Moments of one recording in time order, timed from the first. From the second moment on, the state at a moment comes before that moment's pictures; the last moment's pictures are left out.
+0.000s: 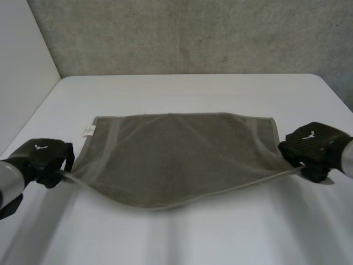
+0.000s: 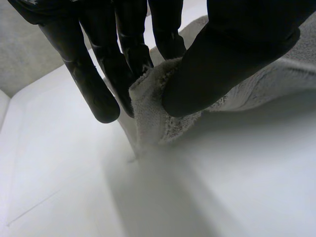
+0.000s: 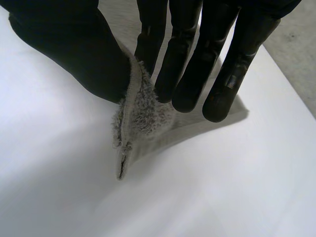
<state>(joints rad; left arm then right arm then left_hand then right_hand) 4.73 -1.57 -1.89 2.93 -1.26 3.60 1.67 -1.44 1.55 0.58 1.25 2.26 1.18 1.22 1.22 1.22 1.03 0.97 1.17 1.18 1.19 0.98</state>
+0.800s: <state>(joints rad) 4.56 -2.49 -0.93 3.30 -1.48 3.59 1.85 -0.68 1.04 -0.36 1.46 2.26 1.18 1.22 1.22 1.22 1.03 0.97 1.17 1.18 1.19 0.98</state>
